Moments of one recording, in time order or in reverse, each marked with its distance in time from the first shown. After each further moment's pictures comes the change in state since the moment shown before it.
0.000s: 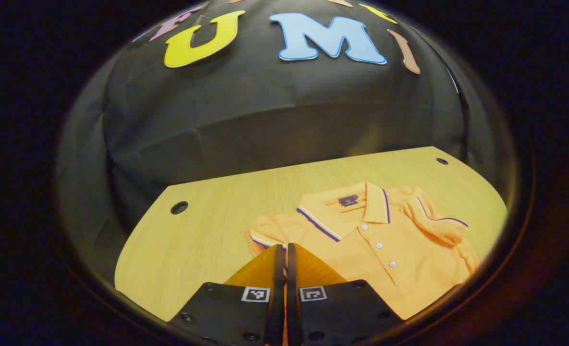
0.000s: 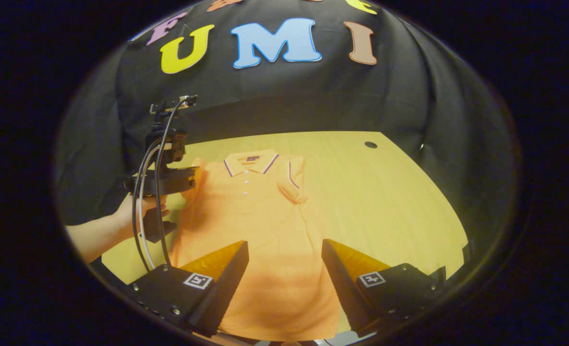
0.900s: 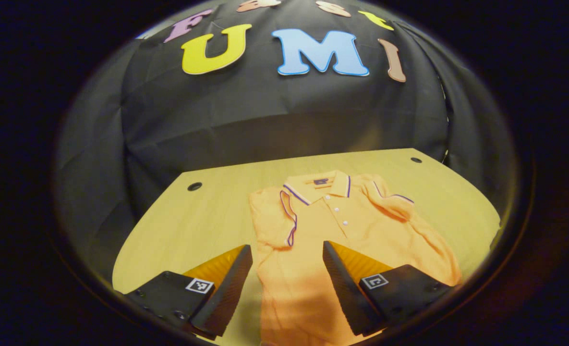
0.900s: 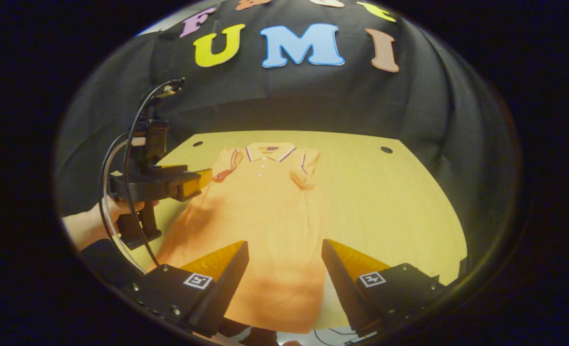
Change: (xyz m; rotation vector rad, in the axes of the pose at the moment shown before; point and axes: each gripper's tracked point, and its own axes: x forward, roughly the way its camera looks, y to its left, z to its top) left arm -0.165 -0.032 -0.055 -0.091 0.001 0.007; right arm -0.037 -0.026 -0.045 -0.144 -0.019 0.147
